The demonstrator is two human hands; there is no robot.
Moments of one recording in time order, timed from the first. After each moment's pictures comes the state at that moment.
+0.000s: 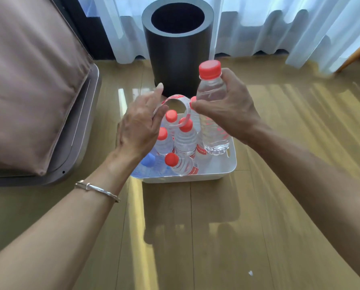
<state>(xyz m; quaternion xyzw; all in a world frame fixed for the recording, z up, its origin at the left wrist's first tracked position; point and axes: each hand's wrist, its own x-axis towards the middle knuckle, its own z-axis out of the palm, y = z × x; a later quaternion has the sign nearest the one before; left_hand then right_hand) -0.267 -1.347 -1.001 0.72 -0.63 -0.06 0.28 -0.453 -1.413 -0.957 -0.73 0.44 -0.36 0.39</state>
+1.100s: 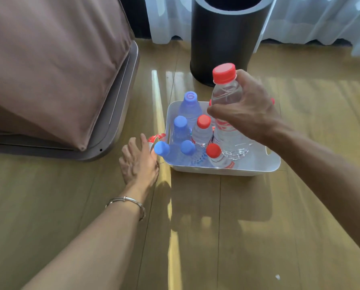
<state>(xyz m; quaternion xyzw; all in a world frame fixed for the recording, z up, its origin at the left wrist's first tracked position) -0.209 -1.253 -1.101 0.91 -0.41 -0.12 0.03 -0.392 -1.393 -0.974 -0.77 0.42 -0.27 0.39</state>
